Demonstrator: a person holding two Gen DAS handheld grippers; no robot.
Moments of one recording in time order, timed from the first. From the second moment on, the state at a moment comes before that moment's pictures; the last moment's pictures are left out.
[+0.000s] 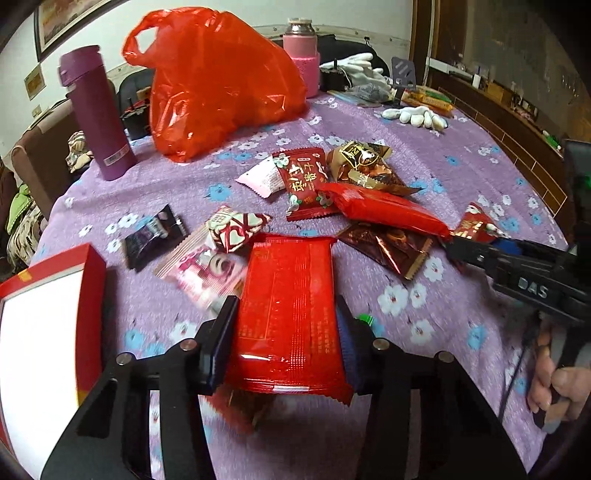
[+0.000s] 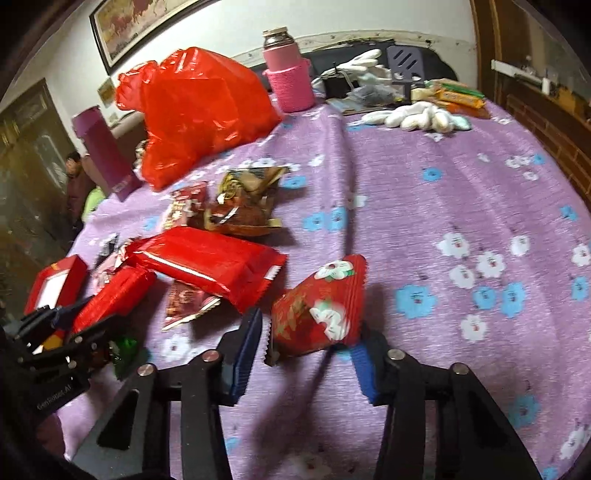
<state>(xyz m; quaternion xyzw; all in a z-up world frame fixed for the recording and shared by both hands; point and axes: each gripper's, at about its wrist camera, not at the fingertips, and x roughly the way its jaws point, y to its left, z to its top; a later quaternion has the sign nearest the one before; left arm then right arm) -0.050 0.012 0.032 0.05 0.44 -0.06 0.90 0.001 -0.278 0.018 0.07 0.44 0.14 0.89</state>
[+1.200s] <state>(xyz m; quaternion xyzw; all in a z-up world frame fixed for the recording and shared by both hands) -0.122 0.071 0.043 -0.03 0.43 -0.03 0.90 0.004 -0.302 0.011 0.25 0.45 0.26 0.82</state>
